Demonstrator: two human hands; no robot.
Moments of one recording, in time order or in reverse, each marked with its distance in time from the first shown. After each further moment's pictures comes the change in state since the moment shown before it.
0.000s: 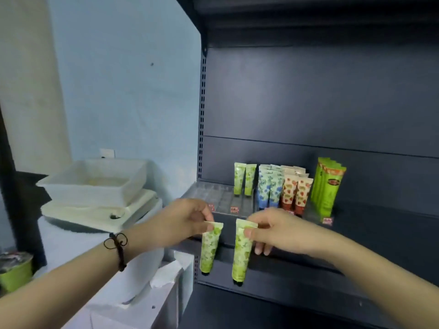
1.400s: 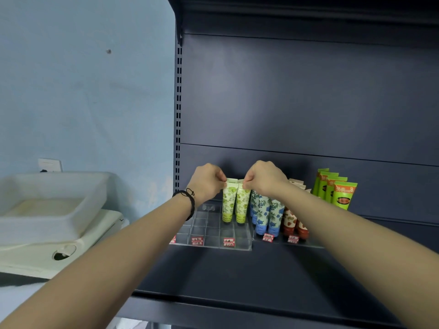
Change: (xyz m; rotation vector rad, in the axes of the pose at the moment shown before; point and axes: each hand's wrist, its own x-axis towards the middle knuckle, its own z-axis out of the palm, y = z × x) left_hand 0.235 -0.033 0.002 -0.016 0.244 0.005; right_hand 0.179 0.038 -0.097 -0.450 0.556 0.309
